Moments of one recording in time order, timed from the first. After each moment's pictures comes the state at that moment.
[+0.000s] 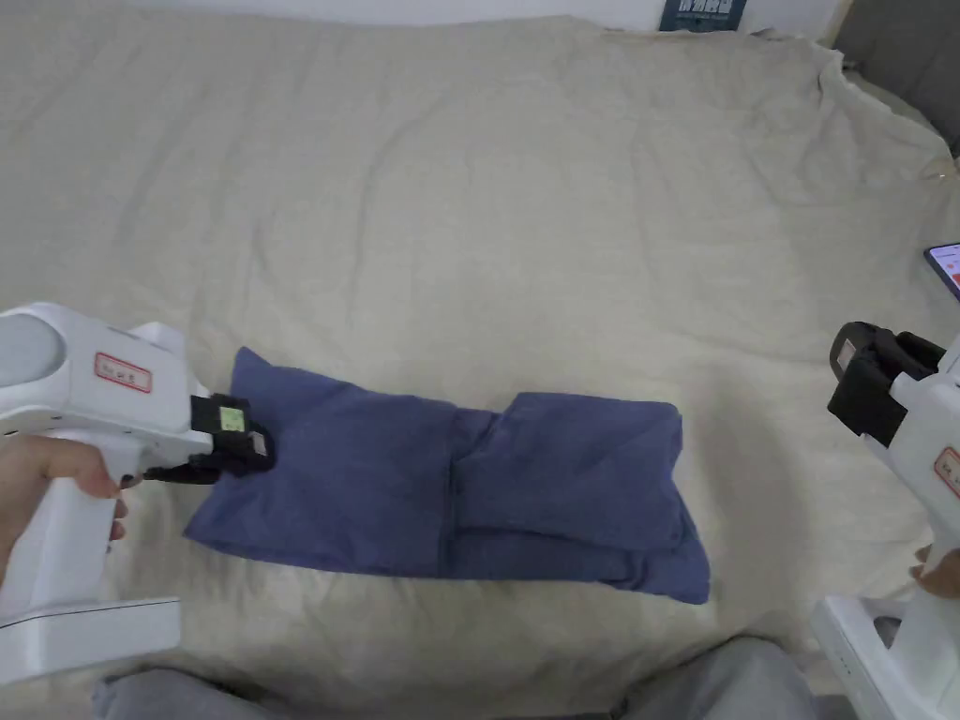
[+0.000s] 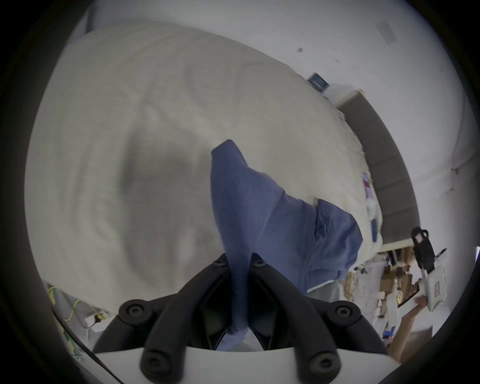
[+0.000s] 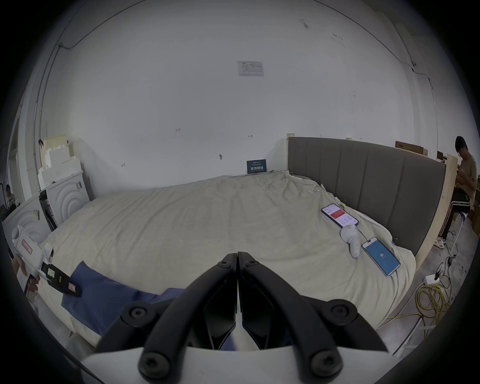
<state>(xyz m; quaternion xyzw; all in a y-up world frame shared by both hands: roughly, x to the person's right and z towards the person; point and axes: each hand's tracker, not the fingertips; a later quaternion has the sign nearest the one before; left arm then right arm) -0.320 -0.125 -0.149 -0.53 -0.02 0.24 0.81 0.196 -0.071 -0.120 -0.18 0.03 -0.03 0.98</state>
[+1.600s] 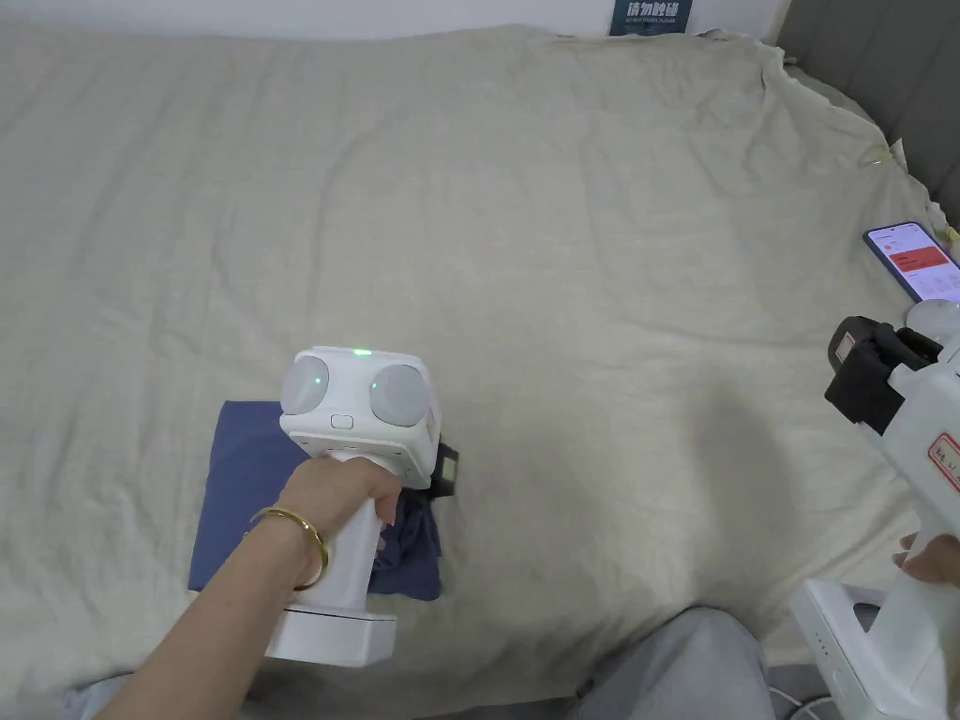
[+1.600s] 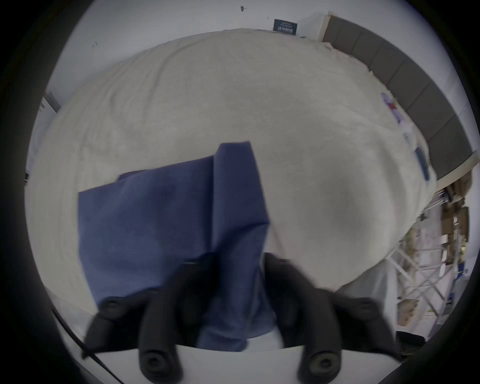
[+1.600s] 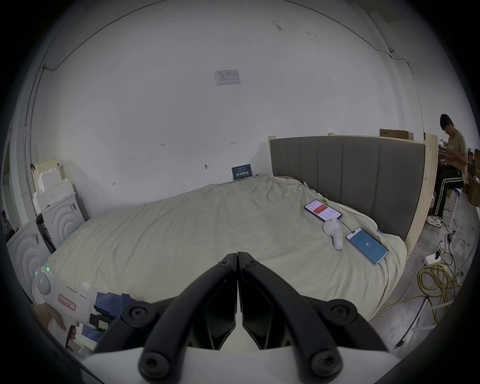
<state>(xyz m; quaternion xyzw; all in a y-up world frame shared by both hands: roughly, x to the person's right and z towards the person) -0.100 -0.177 -0.191 -0.58 -0.05 0.03 0.81 0.236 -0.070 -0.094 -0.17 -0.01 -0.08 0.98</state>
